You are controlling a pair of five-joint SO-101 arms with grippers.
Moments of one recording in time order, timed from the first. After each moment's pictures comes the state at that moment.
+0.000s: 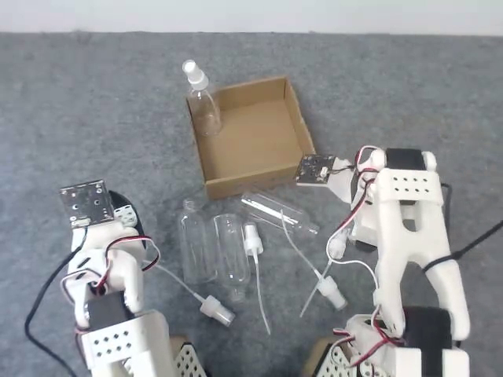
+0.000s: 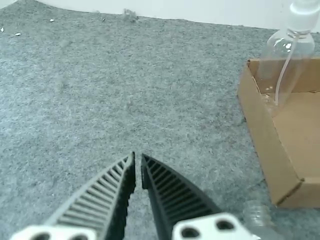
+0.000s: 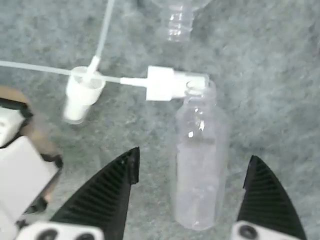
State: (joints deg) left arm -22.7 -89.3 88.5 44.0 2.5; right arm -1.9 -13.4 28.1 87.4 71.4
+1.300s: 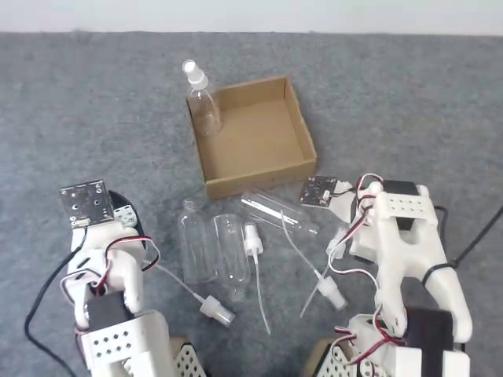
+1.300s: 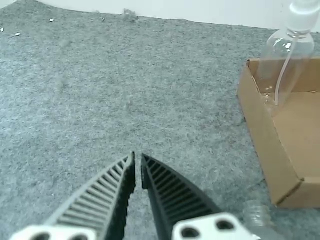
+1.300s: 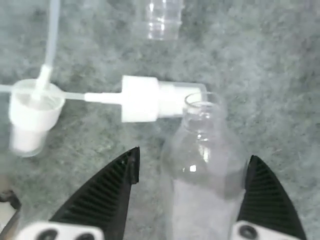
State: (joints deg) left arm -22.7 -89.3 88.5 44.0 2.4; right arm 1.1 -13.4 46.3 64.5 72.3
